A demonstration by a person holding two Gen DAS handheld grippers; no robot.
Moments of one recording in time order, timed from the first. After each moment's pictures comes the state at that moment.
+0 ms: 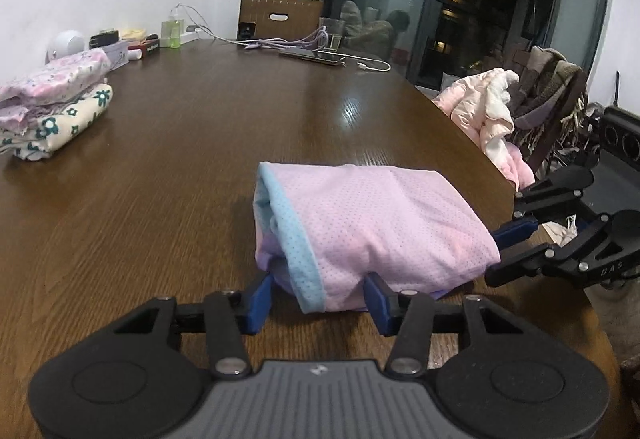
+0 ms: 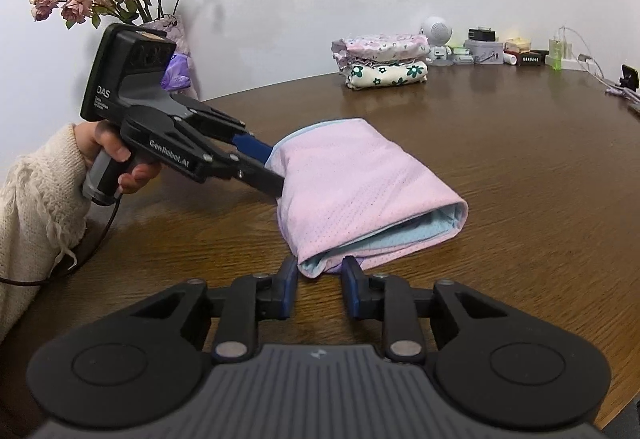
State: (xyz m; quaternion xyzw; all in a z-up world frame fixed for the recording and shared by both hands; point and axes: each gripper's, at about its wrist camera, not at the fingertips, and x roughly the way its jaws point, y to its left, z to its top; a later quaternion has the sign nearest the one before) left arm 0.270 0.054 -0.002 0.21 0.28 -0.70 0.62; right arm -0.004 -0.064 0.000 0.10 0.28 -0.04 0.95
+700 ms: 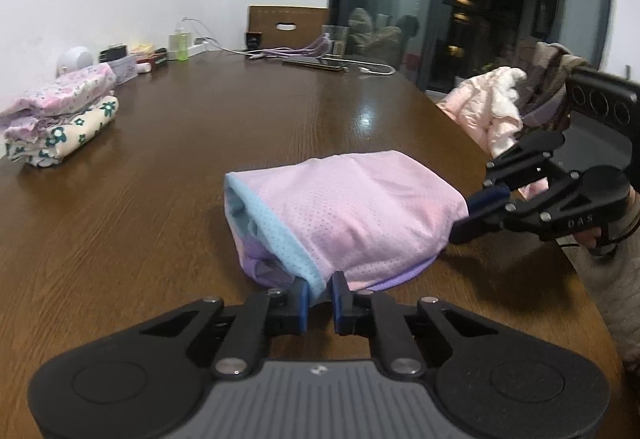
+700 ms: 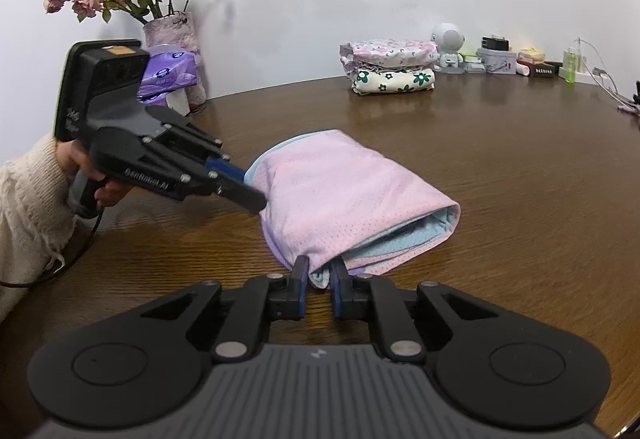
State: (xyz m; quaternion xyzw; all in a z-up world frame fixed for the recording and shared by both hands) left arm 0.223 0.071 -0.002 0.21 0.26 -0.67 0.67; right arm 0.001 -0.093 0.008 0.08 0.29 -0.01 0.96
